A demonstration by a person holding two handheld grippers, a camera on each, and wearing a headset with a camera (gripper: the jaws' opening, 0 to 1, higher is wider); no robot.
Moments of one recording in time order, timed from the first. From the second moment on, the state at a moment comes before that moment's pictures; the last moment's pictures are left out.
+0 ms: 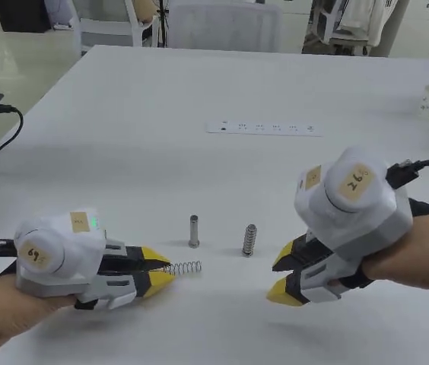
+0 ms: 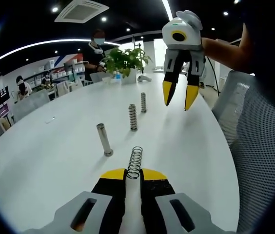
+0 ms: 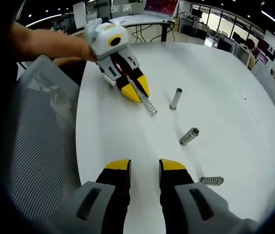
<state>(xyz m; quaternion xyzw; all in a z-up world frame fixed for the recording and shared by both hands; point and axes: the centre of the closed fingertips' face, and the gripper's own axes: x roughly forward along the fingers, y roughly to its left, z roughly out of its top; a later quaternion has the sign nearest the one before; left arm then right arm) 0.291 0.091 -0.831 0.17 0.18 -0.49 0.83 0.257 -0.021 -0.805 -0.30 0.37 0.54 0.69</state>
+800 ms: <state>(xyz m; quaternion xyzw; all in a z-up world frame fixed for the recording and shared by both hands) 0.257 0.053 -0.768 0.18 0.11 -0.54 0.81 0.256 0.012 -0.787 -0.30 0.33 0.57 0.69</state>
